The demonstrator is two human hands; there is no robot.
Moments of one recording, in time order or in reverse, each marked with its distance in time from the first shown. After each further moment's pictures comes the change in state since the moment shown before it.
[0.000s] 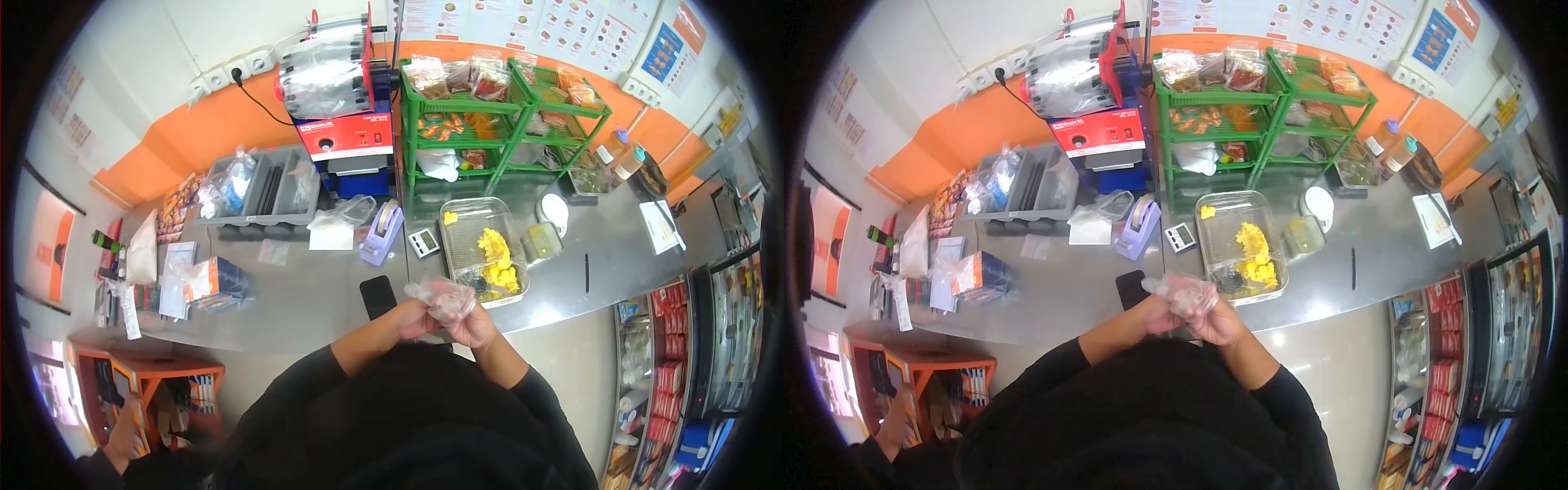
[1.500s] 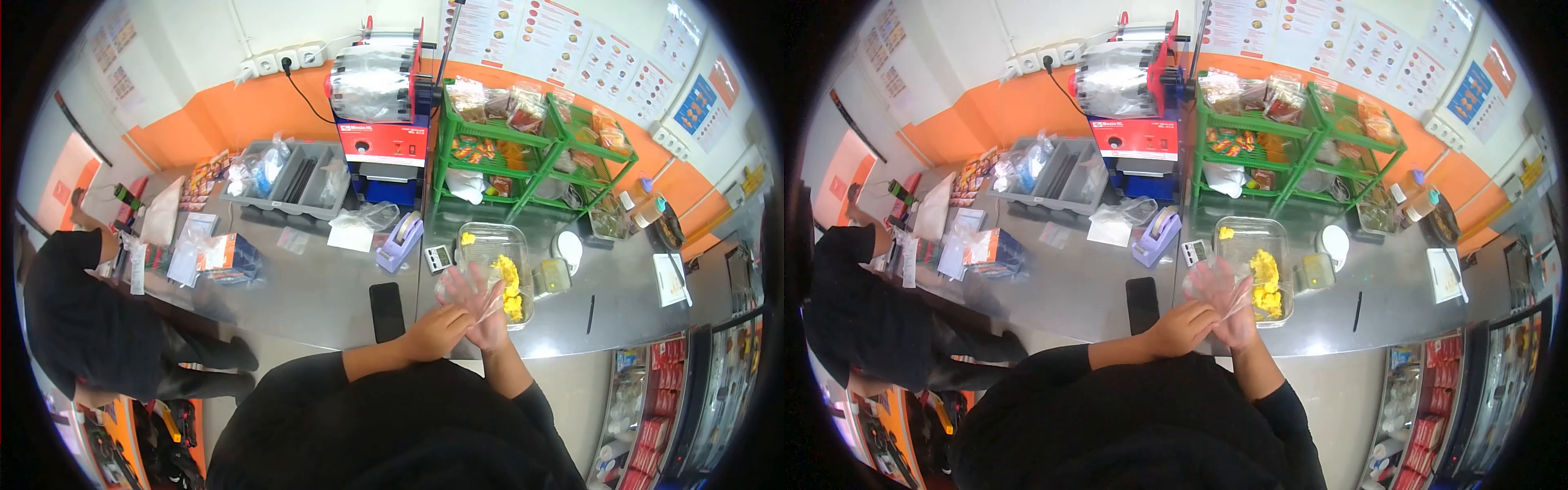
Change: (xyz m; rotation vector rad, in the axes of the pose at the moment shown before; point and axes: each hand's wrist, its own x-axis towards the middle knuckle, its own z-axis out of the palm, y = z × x) left_hand -0.022 0.000 0.081 1.869 0.186 1.155; right_hand 0.027 -0.029 0.045 -0.397 0.150 -0.196
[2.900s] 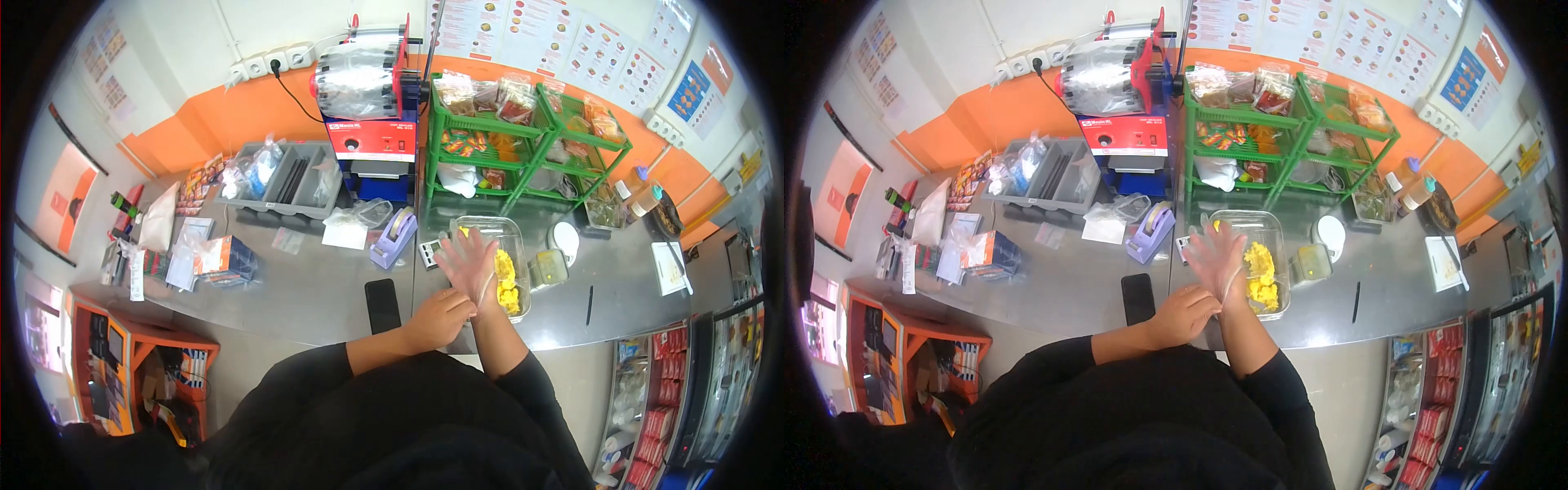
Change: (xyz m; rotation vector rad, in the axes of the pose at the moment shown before) left_hand 0.019 -0.007 0.007 -0.067 0.024 0.007; right_hand 0.060 -0.012 -0.002 -0.088 0.252 -0.163
